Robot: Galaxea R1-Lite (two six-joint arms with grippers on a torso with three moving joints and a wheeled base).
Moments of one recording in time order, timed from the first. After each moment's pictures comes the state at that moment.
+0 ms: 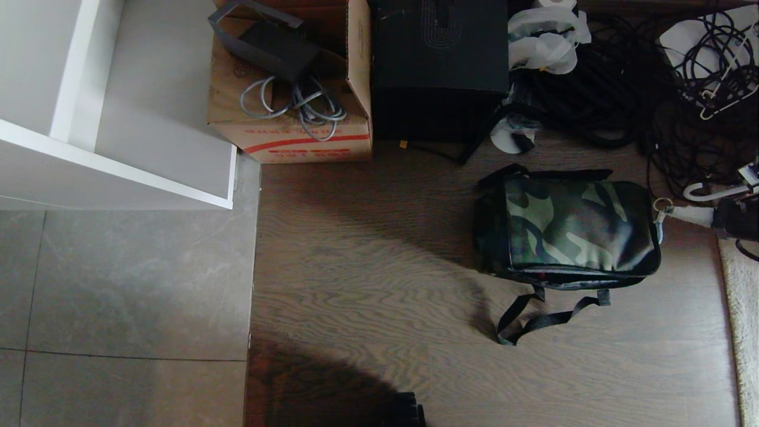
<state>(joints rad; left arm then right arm) 0.00 0.00 0.00 0.00 0.00 0.00 -0.68 2.34 -1.76 -0.06 1.15 0.02</state>
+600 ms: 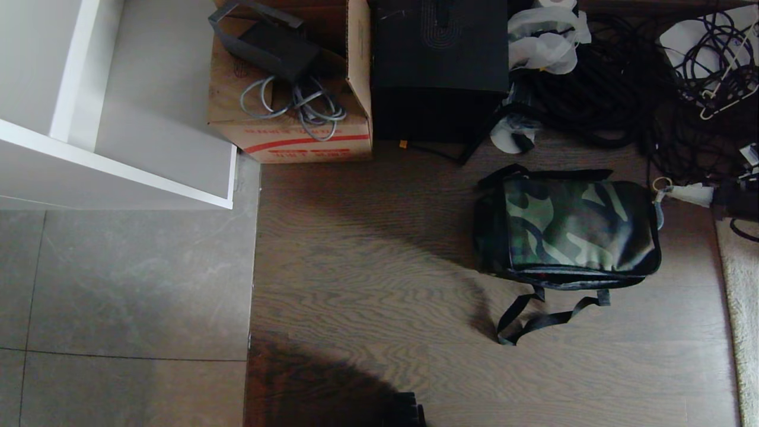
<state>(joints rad) 0.00 0.00 0.00 0.00 0.00 0.00 -0.66 2.39 -1.93 -0.09 1.20 0.19</state>
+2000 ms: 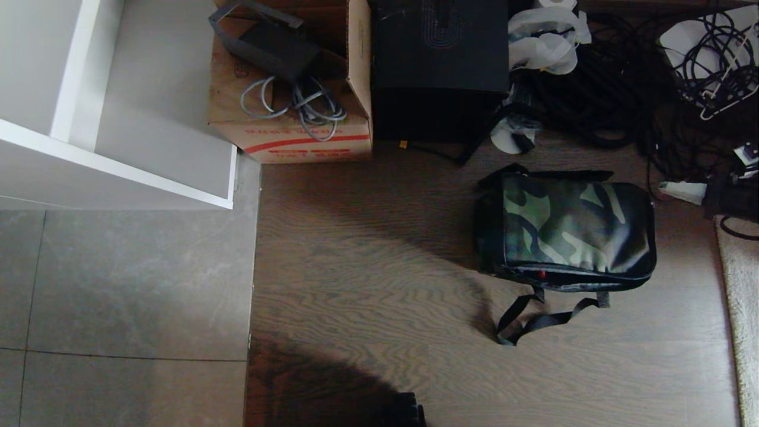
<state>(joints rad) 0.00 0.00 0.00 0.00 0.00 0.00 -0.65 2.42 -1.90 -0.24 1.19 0.42</state>
